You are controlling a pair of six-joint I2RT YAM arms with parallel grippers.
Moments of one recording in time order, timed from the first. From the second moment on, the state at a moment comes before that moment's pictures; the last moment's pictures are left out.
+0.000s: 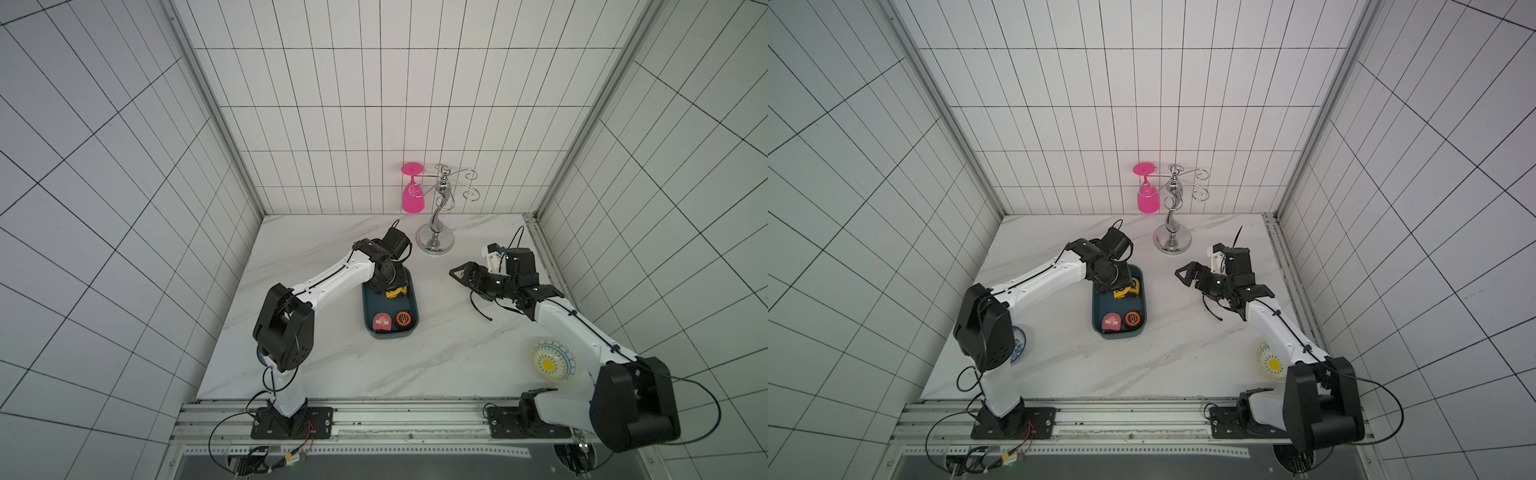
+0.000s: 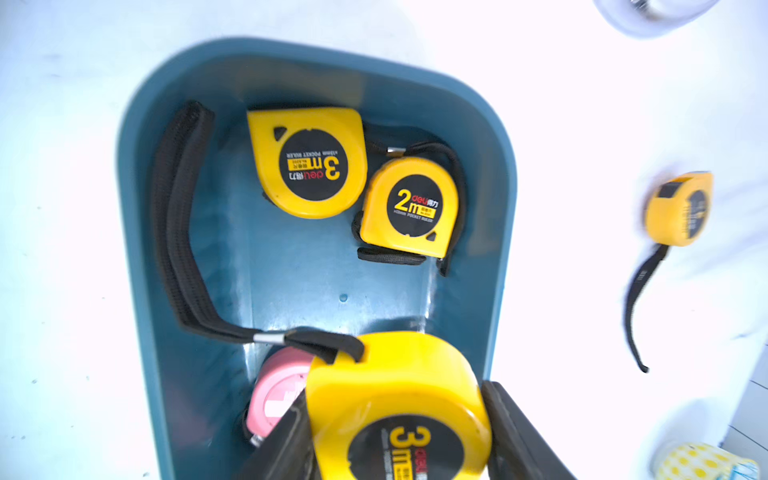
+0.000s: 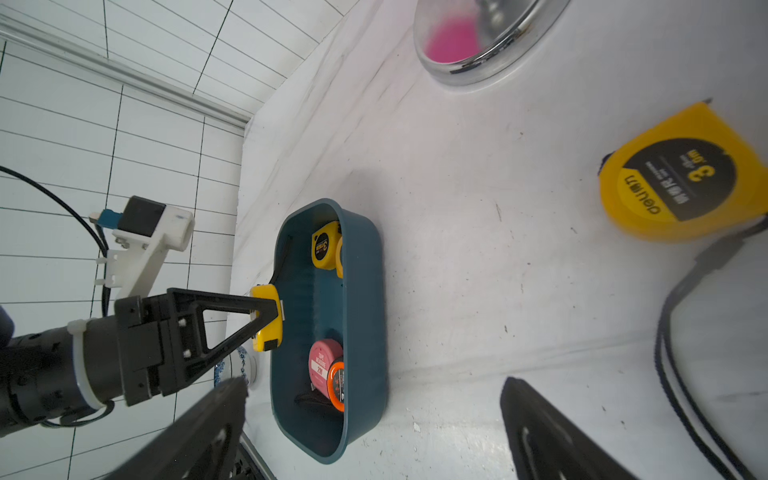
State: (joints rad) left arm -0.65 1.83 1.58 -0.94 0.03 -0.89; right arm 0.30 1.28 0.81 -0.20 -0.57 0.62
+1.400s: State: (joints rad) left arm -0.65 1.59 1.50 -0.66 0.10 -1.23; right arm 0.70 1.42 0.81 0.40 -0.35 0.58
